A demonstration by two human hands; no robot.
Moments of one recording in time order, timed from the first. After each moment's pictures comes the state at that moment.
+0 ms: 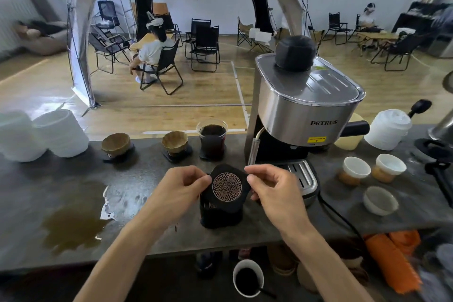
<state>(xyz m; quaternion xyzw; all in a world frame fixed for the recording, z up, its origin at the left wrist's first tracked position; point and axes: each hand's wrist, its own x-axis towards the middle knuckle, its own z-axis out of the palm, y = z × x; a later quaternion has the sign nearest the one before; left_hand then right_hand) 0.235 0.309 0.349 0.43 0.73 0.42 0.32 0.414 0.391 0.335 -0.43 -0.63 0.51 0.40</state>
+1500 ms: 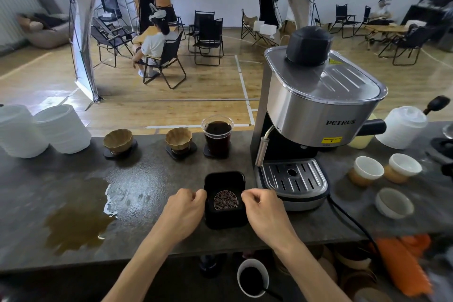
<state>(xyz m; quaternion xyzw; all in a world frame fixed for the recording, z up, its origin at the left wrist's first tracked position) 0.232 0.318 0.290 0.36 0.85 0.30 0.25 0.393 0.386 0.296 -0.50 -0.72 0.44 0.20</state>
